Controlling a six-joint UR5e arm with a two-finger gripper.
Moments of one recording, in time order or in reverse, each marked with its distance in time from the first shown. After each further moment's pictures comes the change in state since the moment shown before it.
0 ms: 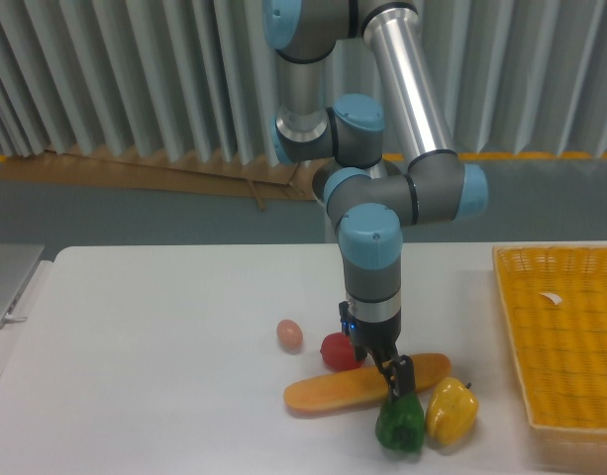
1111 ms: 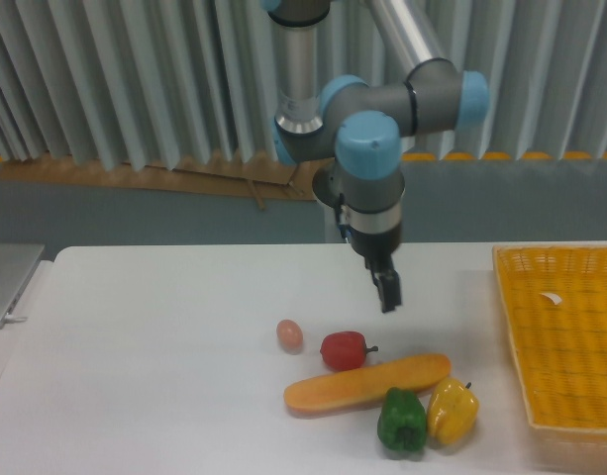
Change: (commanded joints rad) arm -0.046 0.261 -0.061 -0.429 0.043 0.365
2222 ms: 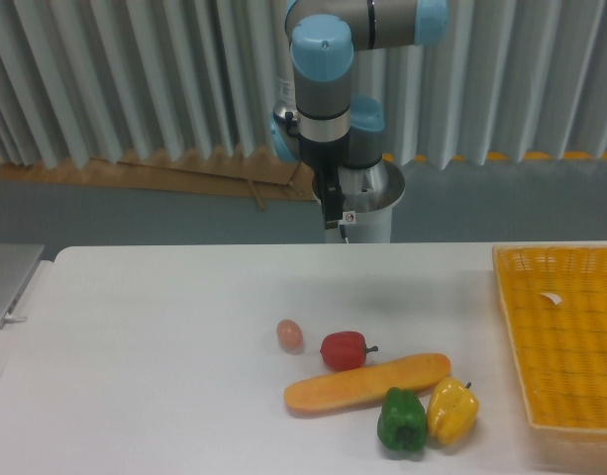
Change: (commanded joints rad) arm -0.012 0.180 -0.055 -0.124 -0.078 -0.011
